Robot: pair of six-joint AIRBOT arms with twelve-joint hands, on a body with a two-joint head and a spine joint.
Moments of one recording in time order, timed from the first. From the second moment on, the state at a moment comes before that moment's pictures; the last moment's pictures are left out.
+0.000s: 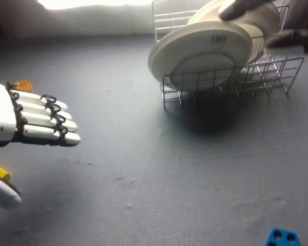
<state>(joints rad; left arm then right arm) 0.53 -0.78 1.31 1.57 -0.85 -0.25 -0.27 -0.78 1.03 -0.58 0.69 -0.34</state>
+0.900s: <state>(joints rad) 0.44 -0.74 1.19 1.70 -0.91 -0.27 -0.33 -0.68 0.93 -0.64 0.65 -0.35</state>
